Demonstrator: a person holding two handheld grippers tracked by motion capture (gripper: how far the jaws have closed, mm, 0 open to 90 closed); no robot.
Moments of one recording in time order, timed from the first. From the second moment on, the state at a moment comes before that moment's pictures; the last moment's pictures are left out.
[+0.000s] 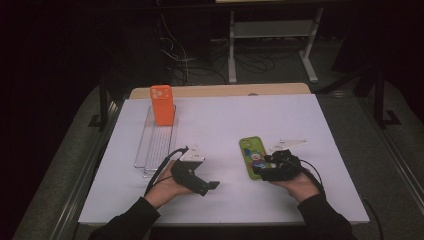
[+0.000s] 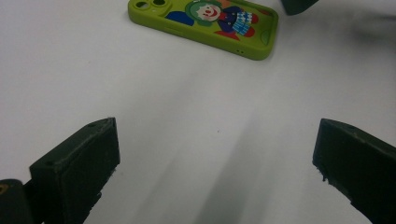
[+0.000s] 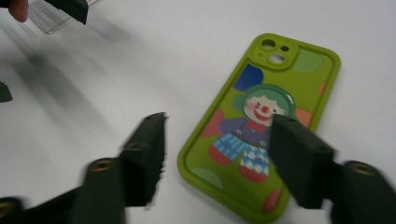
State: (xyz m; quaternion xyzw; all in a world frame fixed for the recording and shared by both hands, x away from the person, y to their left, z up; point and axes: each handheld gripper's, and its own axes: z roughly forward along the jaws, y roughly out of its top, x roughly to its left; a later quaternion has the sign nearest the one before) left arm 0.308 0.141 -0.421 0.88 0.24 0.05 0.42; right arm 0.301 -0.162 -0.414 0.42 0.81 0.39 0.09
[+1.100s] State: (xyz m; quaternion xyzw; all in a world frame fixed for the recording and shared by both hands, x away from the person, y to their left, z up) left arm 0.306 0.151 -0.421 0.87 0.25 0.04 0.42; right arm 0.302 -0.149 -0.423 0.39 0.85 0.34 0.08
